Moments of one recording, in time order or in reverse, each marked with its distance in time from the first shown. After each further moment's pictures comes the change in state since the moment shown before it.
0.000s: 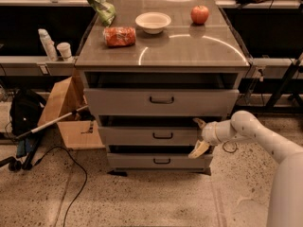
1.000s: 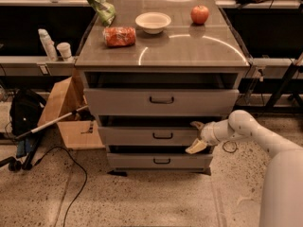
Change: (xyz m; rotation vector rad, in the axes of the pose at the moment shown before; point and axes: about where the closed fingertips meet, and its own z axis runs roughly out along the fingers) arm 0.008 -0.001 0.011 -0.028 0.024 0.027
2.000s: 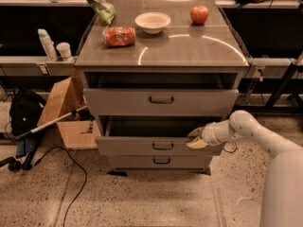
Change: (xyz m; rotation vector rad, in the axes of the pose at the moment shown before) arm 0.000 0.000 0.000 0.000 0.000 0.000
